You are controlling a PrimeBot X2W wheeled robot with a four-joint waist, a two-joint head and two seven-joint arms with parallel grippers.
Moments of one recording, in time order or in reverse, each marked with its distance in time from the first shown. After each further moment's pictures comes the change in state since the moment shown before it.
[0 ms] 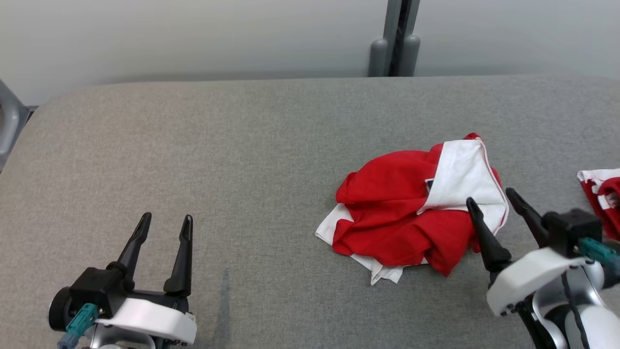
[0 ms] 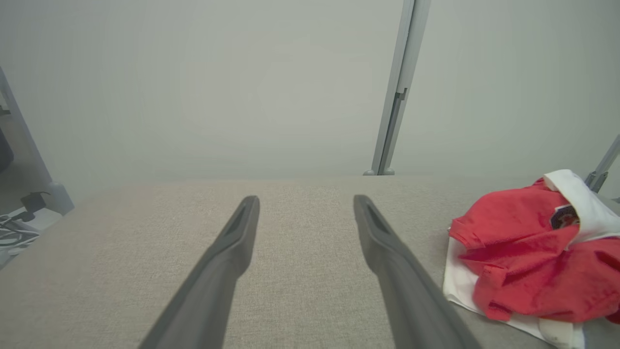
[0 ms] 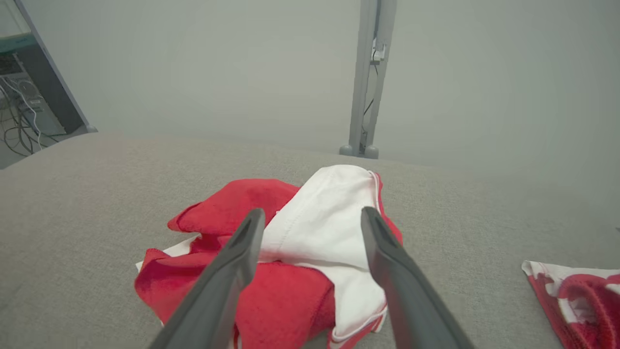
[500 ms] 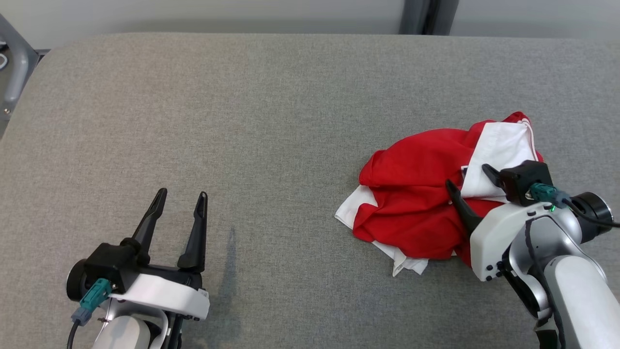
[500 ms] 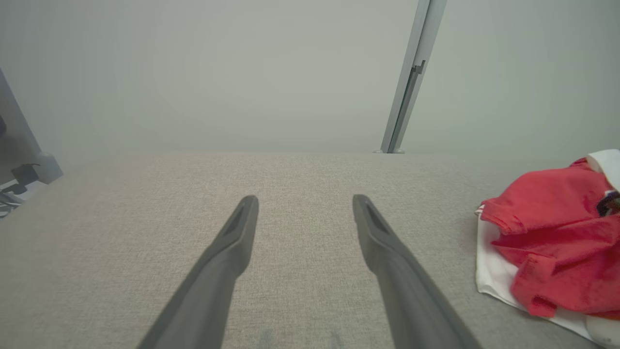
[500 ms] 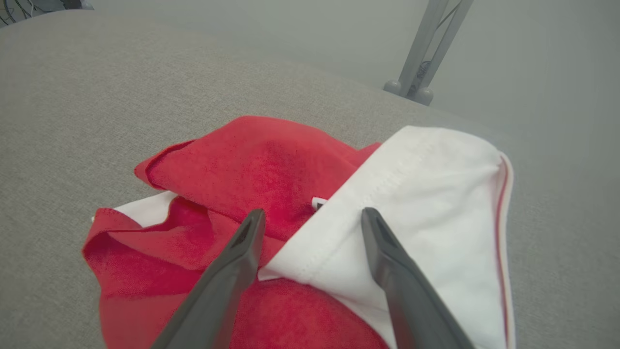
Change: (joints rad) left arm -0.119 -0.041 -0.029 0.112 -0.004 -0.056 -0.050; right arm -0.215 -0.059 0.118 0.146 -0.064 0.000 0.192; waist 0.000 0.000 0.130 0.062
